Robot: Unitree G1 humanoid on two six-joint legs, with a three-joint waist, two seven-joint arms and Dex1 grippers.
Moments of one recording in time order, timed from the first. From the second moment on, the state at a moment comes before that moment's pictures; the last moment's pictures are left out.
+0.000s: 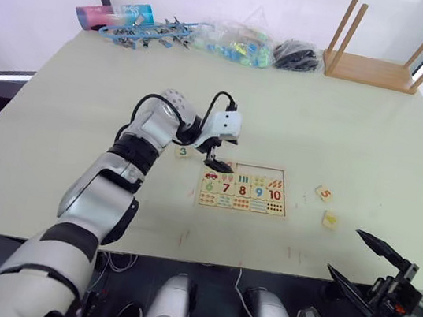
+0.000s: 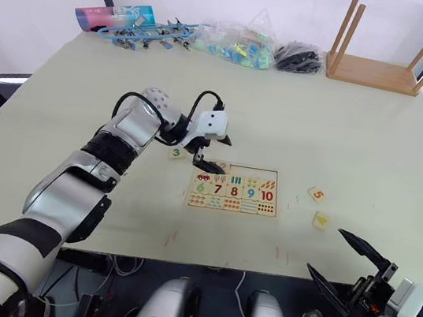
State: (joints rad) left arm -1.08 0.42 -0.37 0.81 0.15 0.07 -1.34; right arm 0.46 -0.42 -0.32 -0.18 0.63 -0.42 1.21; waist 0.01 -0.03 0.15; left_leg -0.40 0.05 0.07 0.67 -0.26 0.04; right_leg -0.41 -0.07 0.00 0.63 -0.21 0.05
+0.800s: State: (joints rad) left arm -1.14 0.36 -0.35 1.13 0.18 -0.20 -1.24; right arm 0.46 -0.42 -0.32 -0.17 0.63 -0.42 1.21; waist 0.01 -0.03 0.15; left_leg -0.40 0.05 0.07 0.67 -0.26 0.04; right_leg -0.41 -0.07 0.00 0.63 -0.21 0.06
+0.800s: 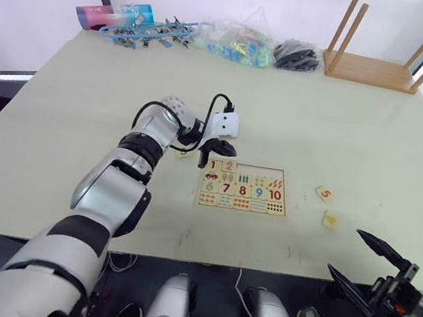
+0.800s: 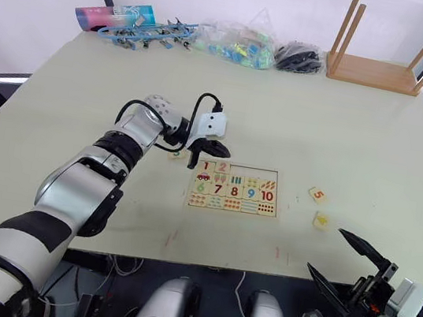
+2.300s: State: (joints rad) left arm -1.15 0.35 -0.35 1.15 0.22 -0.24 -1.30; right arm 0.48 -0.43 -0.29 -0.25 0.61 -0.39 1.11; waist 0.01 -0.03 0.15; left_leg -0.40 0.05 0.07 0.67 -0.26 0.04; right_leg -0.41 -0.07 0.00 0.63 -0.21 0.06
